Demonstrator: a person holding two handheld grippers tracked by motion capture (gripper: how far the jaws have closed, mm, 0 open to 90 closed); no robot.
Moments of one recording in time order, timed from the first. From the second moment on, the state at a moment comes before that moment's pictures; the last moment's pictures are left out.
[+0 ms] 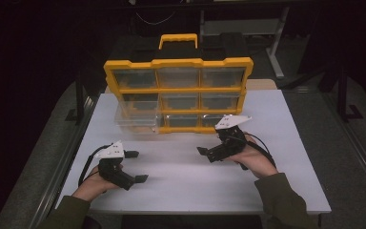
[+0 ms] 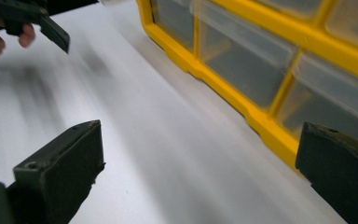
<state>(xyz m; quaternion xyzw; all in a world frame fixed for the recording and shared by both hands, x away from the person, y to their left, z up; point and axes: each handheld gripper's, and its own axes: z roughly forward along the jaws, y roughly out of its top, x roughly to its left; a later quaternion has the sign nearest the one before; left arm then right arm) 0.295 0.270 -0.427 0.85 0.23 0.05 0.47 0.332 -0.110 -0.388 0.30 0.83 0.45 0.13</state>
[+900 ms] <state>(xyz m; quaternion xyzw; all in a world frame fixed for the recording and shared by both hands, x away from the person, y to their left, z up) 0.294 0.270 -0.427 0.85 0.23 0.06 0.47 0.292 -0.183 -0.444 0.35 0.80 0.46 0.14</state>
